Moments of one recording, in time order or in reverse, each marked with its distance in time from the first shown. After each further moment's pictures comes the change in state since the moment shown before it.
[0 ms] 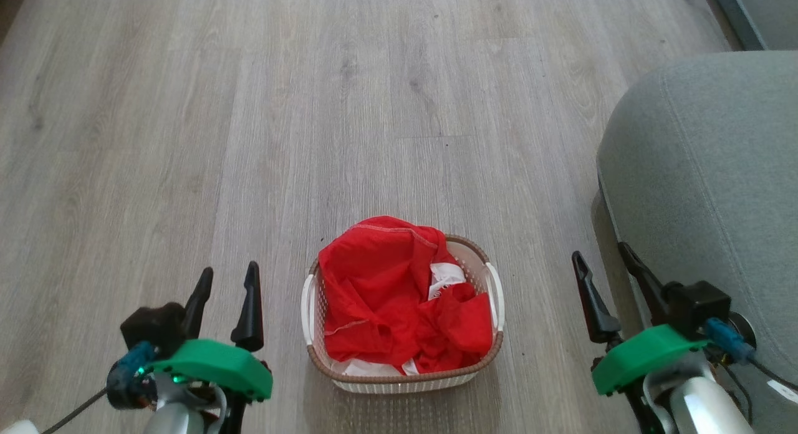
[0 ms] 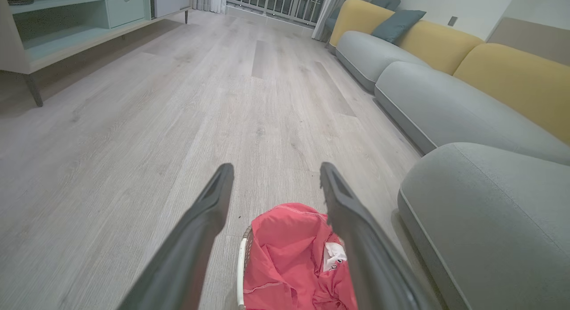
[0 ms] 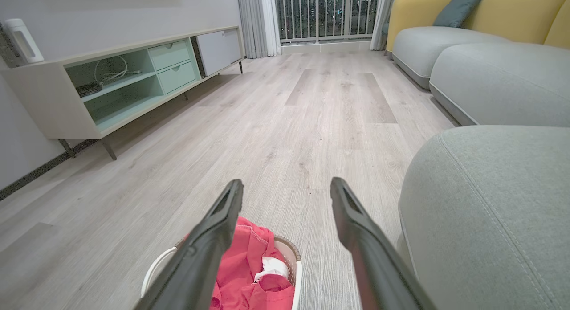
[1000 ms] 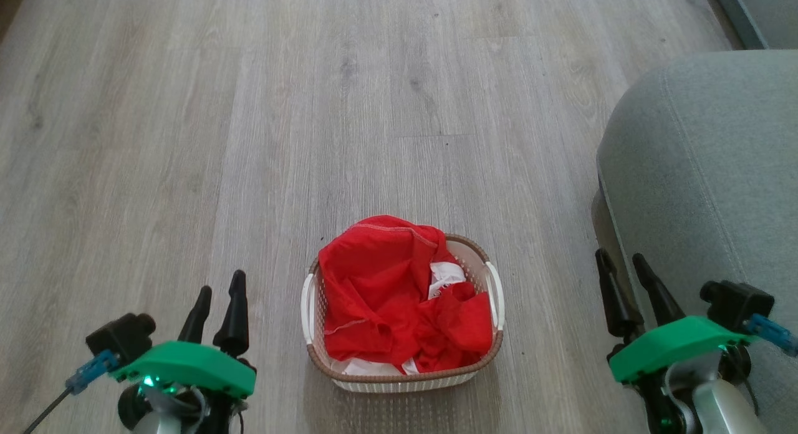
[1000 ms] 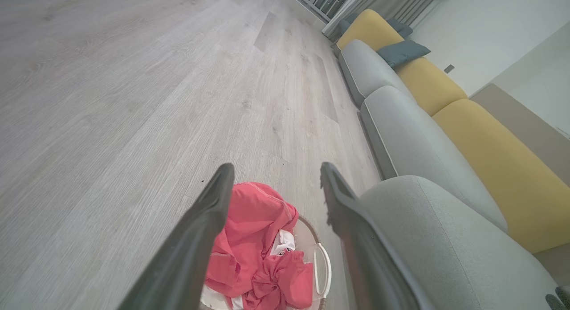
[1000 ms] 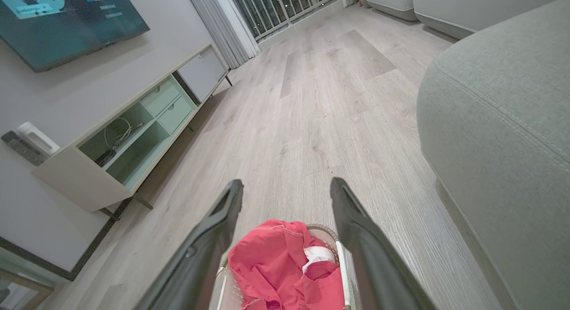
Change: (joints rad) left arm 0.008 -0.001 0.034 0.022 -0.352 -0.023 0.088; right arm 0.001 0.018 -0.051 0.022 0.369 0.000 0.087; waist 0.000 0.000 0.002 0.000
